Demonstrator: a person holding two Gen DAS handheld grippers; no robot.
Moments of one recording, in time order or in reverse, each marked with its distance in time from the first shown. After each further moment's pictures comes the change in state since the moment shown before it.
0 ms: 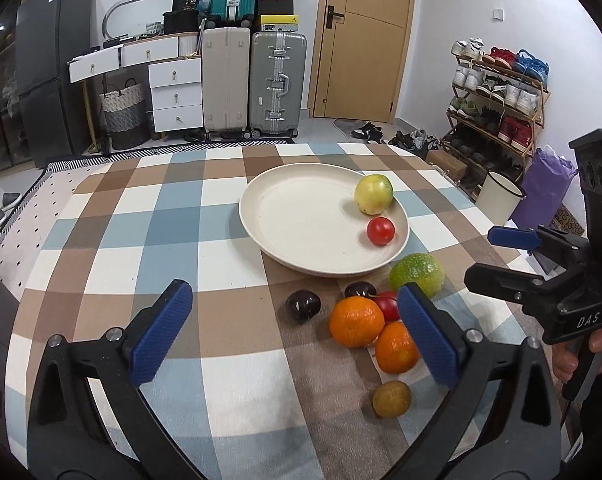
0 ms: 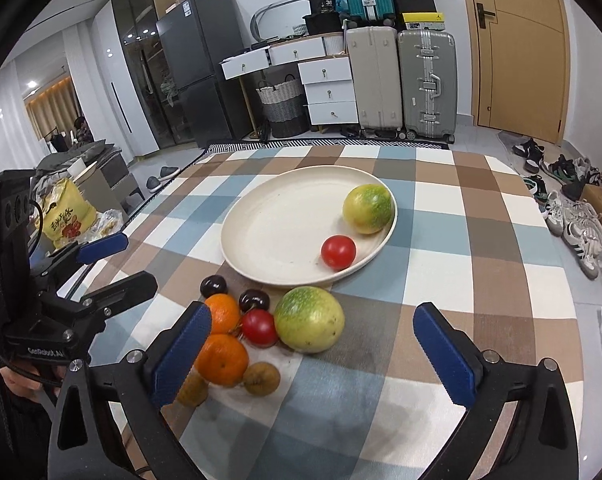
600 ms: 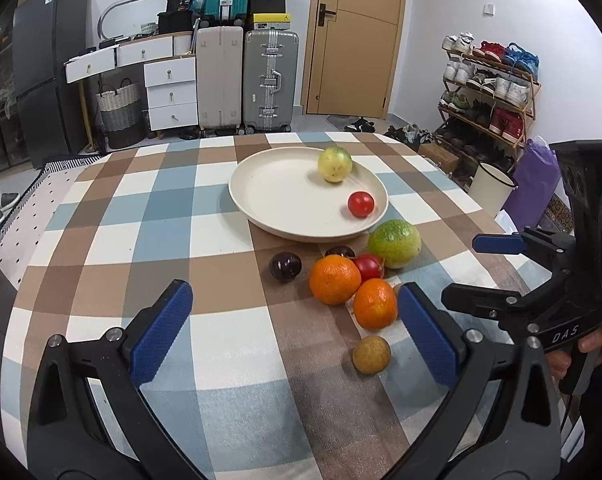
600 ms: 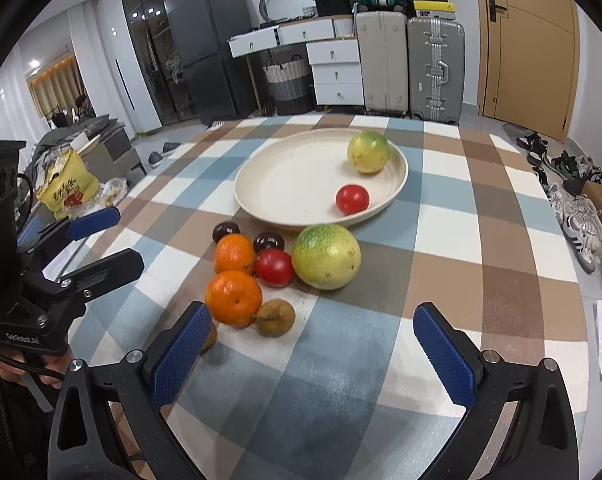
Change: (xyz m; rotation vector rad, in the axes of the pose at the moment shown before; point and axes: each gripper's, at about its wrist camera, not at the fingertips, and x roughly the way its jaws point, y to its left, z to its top) left arm -0.029 -0.020 -0.031 0.016 0.016 -0.014; right arm 0.002 0.015 -0.035 -0.040 0.094 -0.003
